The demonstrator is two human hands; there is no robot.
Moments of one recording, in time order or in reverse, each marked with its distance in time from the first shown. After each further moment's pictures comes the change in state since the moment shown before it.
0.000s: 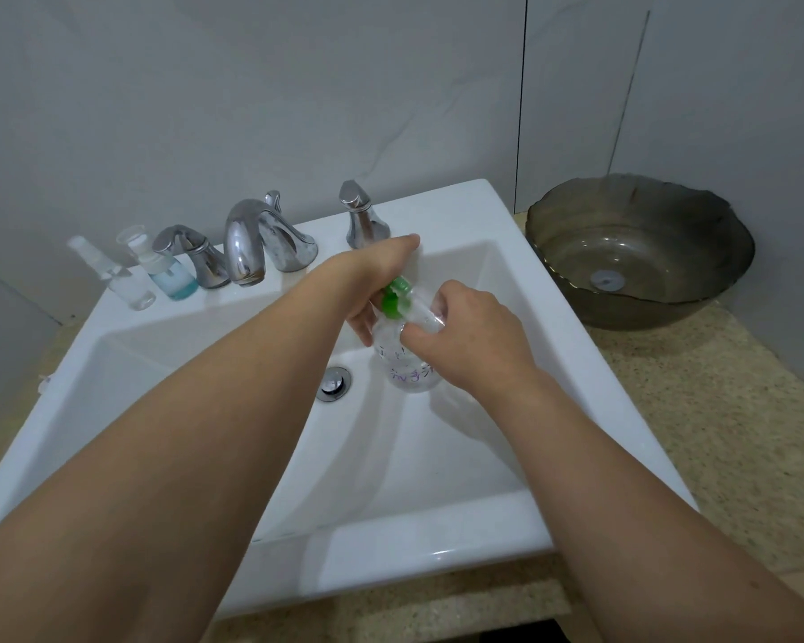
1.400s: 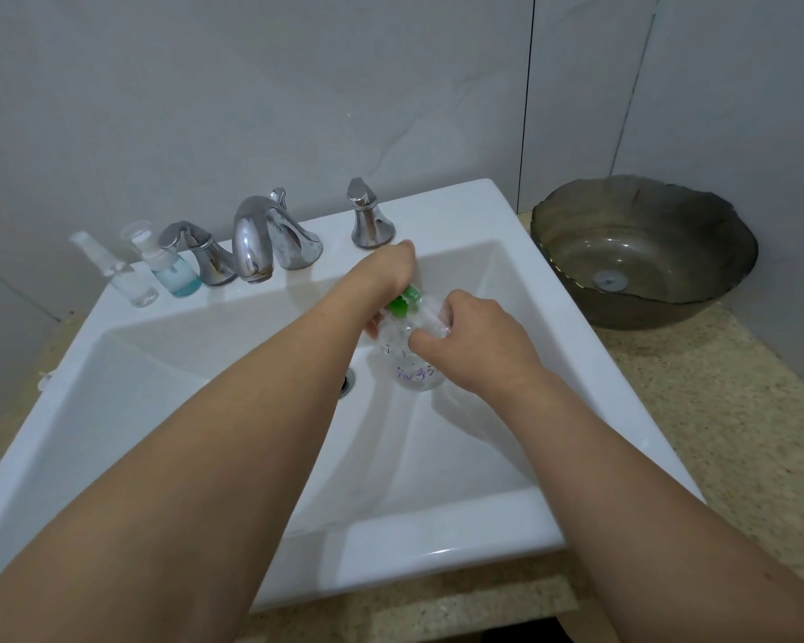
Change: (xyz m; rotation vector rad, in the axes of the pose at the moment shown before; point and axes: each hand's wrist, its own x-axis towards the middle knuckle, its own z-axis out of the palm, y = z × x) left_hand -0.002 -0.006 0.017 -0.126 0.198 0.031; right_hand -0.002 0.001 0.004 -0.012 -0.089 0.058
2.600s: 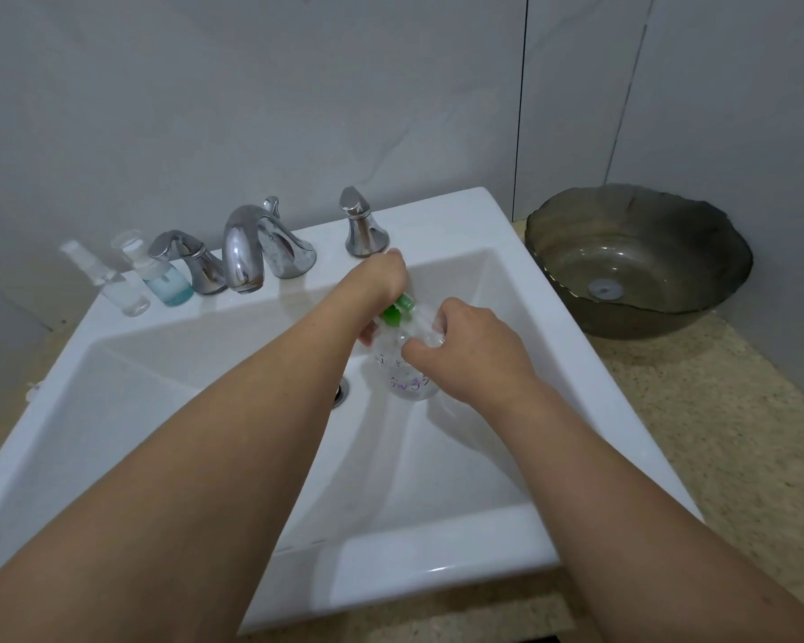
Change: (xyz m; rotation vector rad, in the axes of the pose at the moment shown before) left_hand 0.004 0.002 0.002 -0.029 0.046 -0.009; right_hand 0.000 0.000 -0.001 -0.024 0.020 -0.016
